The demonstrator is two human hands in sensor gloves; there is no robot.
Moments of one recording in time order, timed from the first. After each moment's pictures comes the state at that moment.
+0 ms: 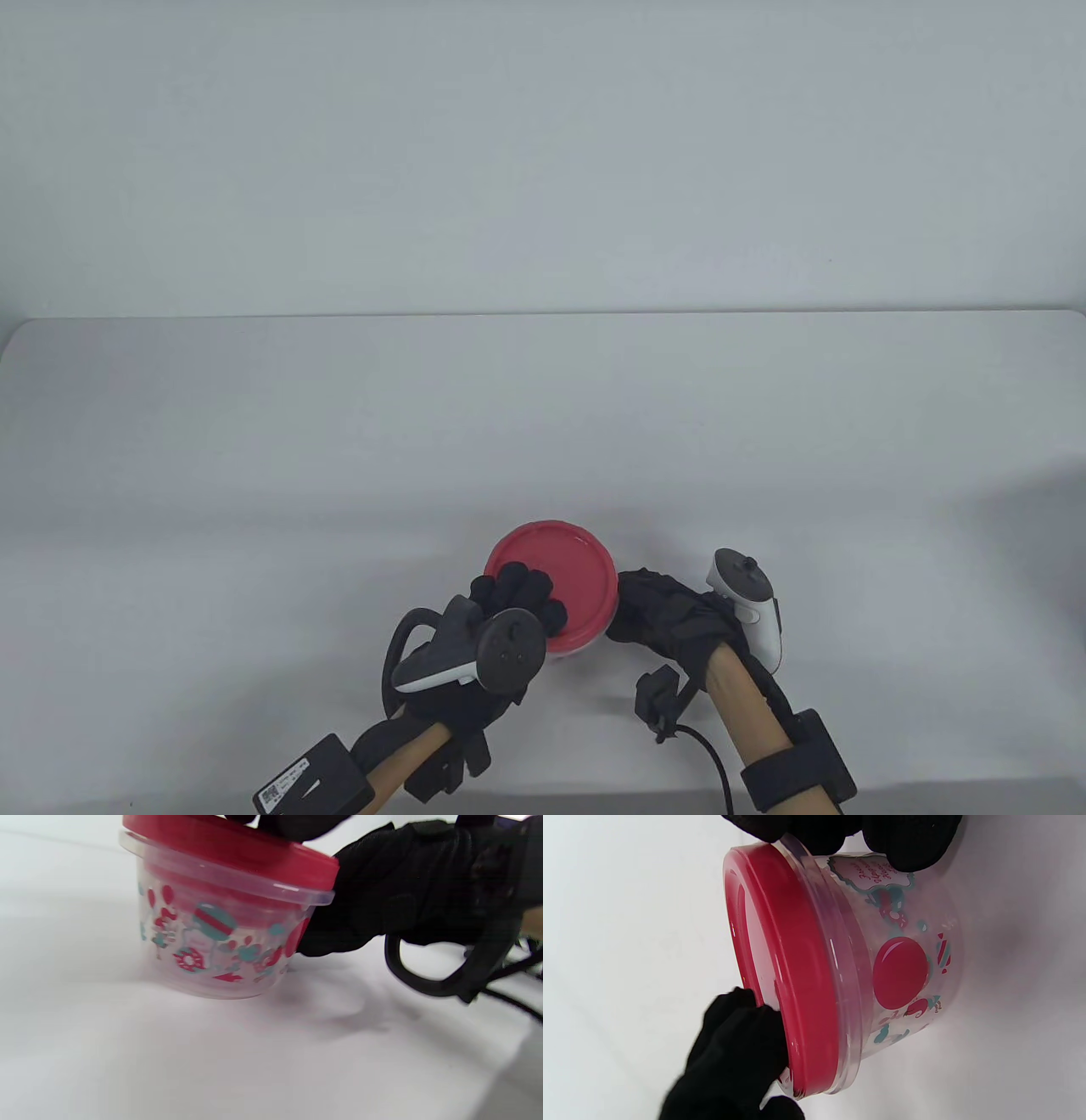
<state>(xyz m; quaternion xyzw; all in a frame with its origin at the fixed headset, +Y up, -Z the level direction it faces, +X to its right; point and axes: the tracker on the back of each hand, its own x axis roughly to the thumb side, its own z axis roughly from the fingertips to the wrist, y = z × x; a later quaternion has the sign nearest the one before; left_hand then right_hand) -0.088 -0.695 -0.249 -0.16 -0.26 0.10 0.95 0.137 -0.786 -0.308 -0.03 0.30 0.65 0.70</state>
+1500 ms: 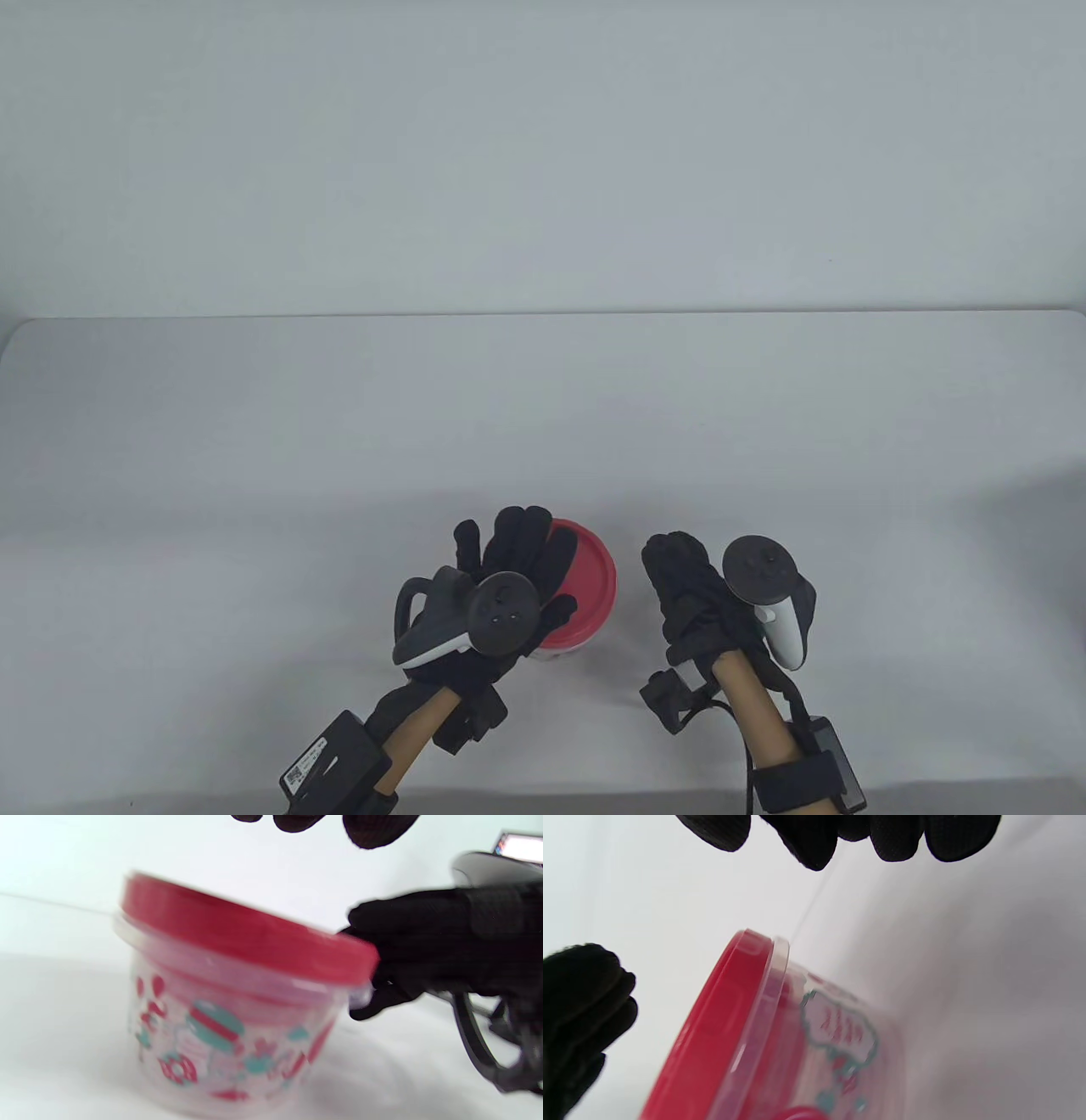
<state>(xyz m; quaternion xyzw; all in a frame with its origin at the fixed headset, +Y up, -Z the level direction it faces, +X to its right) -0.108 -0.677 -0.281 -0.03 -0.23 0.14 0.96 0.163 -0.740 -0.311 0.02 0.08 0.87 0.48</state>
